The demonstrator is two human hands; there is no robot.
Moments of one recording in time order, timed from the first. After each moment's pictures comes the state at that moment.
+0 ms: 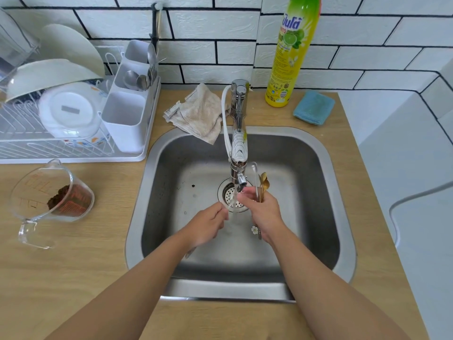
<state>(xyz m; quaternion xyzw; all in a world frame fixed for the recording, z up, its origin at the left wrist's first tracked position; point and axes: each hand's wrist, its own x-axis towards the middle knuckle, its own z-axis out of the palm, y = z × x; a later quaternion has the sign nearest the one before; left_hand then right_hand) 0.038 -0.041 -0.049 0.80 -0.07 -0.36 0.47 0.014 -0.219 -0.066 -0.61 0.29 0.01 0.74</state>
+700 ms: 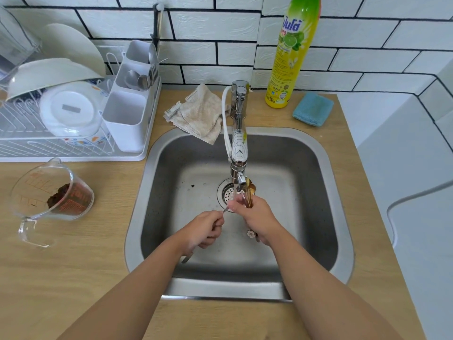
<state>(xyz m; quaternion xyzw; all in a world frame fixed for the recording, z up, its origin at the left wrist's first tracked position) 0.034 -0.038 -0.034 0.69 0.04 -0.47 0.54 0.009 -0.215 -0.061 -0.67 0.20 0.12 0.70</state>
